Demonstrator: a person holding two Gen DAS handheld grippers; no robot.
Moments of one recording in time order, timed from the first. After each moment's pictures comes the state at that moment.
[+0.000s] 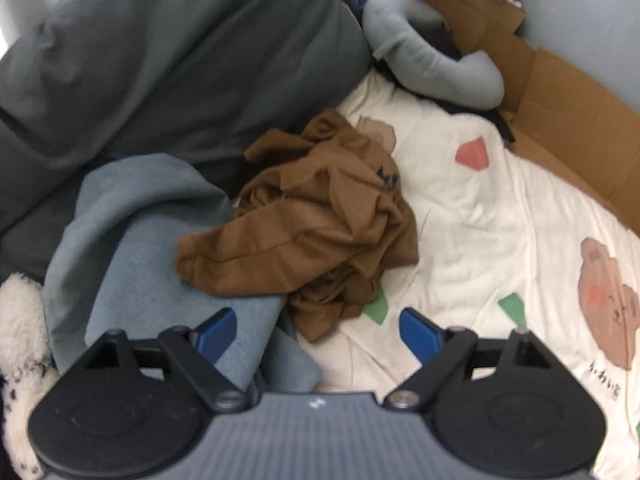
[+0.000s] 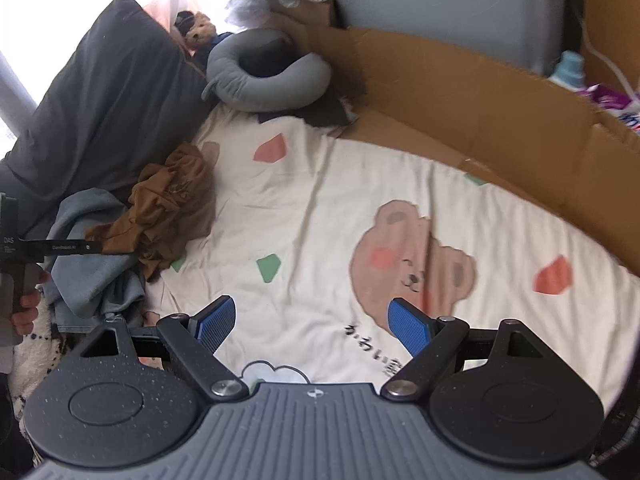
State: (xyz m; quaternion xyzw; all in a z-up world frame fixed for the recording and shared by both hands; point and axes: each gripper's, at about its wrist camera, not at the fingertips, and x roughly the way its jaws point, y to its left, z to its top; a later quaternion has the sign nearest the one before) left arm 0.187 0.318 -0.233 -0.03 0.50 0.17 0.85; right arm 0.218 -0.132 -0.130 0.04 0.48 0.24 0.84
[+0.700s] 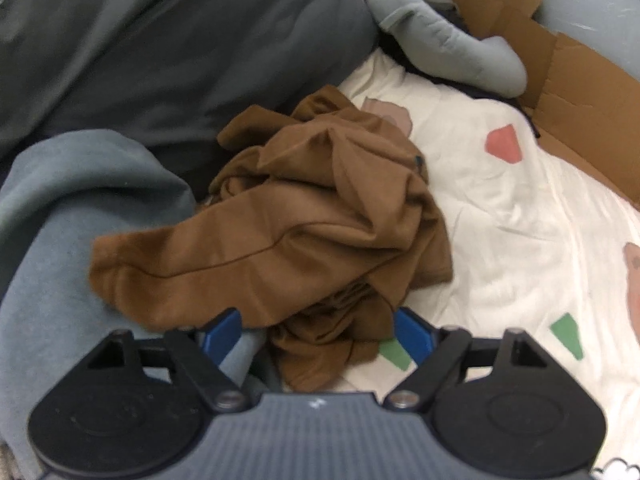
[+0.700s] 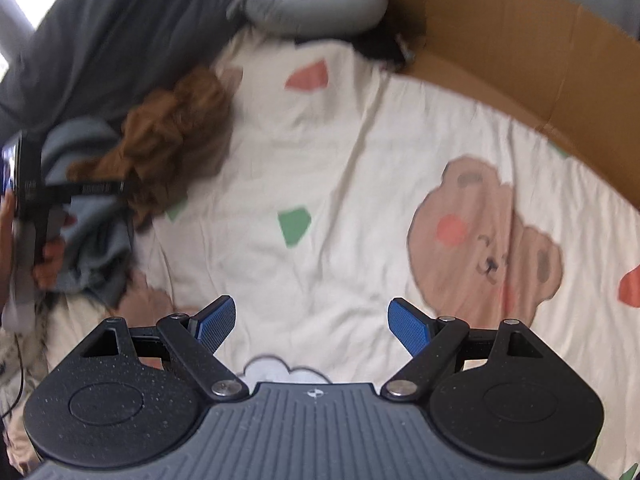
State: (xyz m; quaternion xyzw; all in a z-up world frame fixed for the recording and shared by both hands) left arm 0.231 0.345 -0.330 -0.03 0.47 0.17 0.87; right arm 0.245 -0.044 -0.231 -0.02 0.53 0.29 0.79
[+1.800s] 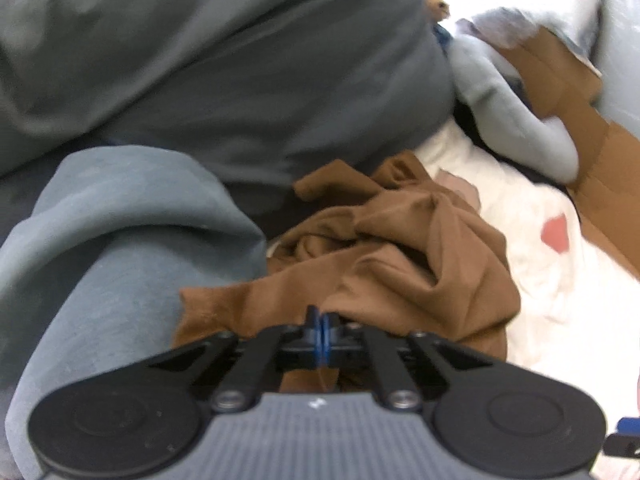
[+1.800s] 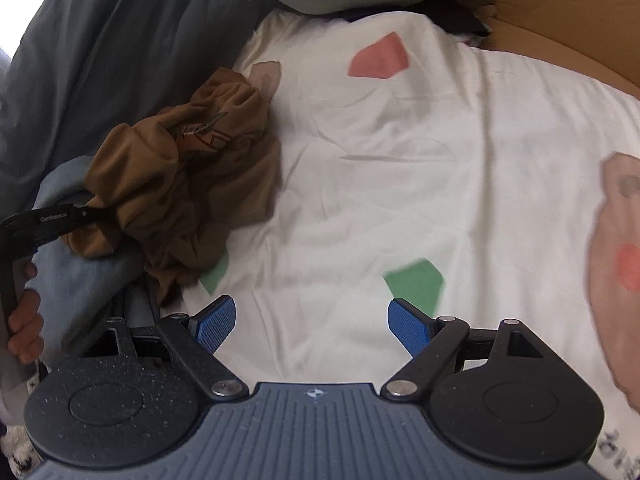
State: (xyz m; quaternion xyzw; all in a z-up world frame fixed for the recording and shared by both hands) left arm 0.226 0.412 -0.306 -0.10 0.39 0.22 0.89; right arm 0.298 0.096 -0.314 0.07 0.52 0.33 0.78
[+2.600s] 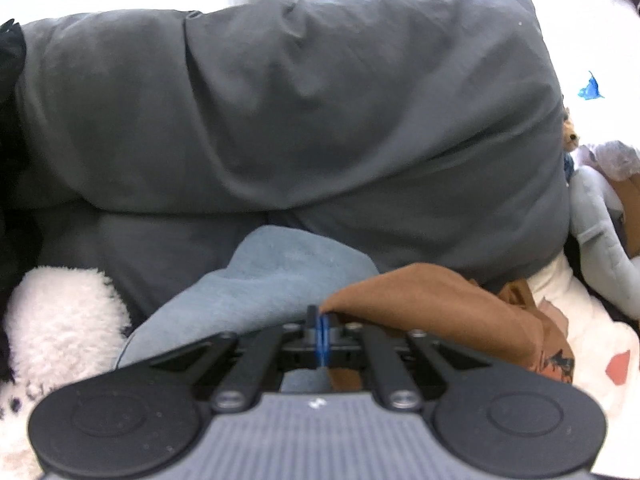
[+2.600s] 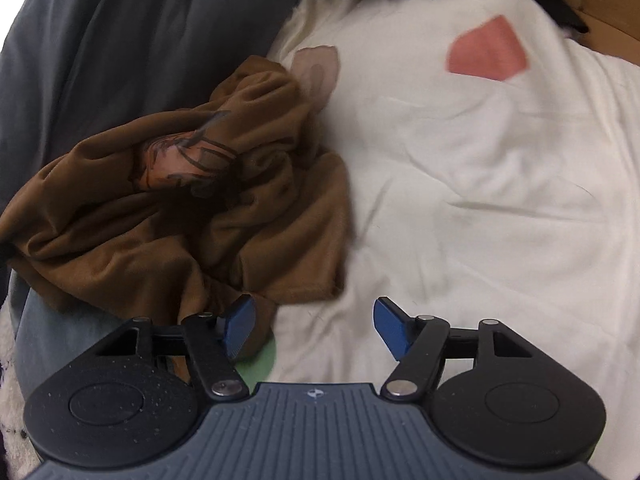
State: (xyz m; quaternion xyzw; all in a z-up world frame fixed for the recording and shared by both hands) left arm 0.172 0.459 -0.249 -0.14 0.29 0.39 0.86; right arm 0.352 0.203 -0.352 0.08 0.53 0.38 0.76
